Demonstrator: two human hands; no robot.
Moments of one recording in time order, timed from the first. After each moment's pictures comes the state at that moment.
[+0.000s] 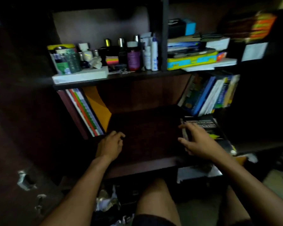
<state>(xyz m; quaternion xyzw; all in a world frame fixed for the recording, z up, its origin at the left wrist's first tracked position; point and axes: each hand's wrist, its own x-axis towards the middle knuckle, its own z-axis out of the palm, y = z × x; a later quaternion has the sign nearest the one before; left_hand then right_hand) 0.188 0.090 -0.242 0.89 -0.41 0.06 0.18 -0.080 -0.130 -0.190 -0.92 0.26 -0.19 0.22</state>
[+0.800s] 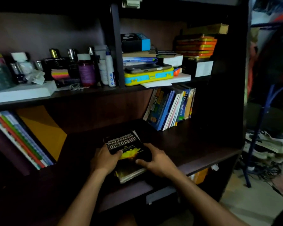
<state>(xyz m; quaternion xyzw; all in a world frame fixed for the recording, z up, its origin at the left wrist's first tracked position) 0.138 -0.040 -0.235 0.88 -0.30 -0.08 0.35 -0.051 -0.165 -0.230 -0.87 0.29 -0.15 0.36</state>
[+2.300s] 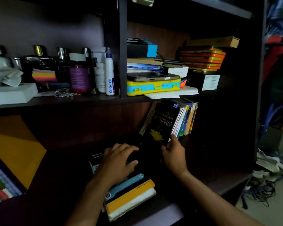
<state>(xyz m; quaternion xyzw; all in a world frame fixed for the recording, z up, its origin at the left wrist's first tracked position) 0.160 -0.114 -0.219 0.75 -0.62 0.05 0.23 -0.017 -0.258 -0.222 -0.74 0.39 -0.45 0.33</state>
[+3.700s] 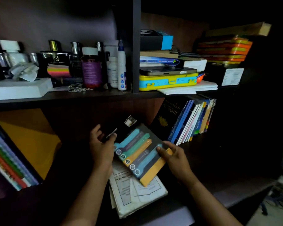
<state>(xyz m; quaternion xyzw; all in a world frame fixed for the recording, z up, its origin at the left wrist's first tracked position) 0.196 -0.108 -0.211 0.59 -0.15 -0.08 0.79 0.000 -0.231 -0.231 -0.66 0.22 -0.39 0.60</state>
